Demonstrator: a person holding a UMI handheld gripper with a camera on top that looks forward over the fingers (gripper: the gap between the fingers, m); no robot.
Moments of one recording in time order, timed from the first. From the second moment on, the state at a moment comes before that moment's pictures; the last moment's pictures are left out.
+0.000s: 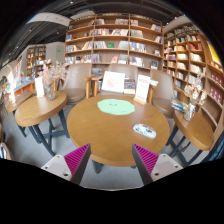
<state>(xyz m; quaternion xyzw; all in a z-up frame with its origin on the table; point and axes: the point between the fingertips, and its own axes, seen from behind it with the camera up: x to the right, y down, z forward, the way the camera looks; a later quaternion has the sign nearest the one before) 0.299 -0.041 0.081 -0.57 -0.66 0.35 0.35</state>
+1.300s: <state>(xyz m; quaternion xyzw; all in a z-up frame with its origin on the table) 0.109 0.158 -0.016 -0.67 -0.61 0.27 0.33</state>
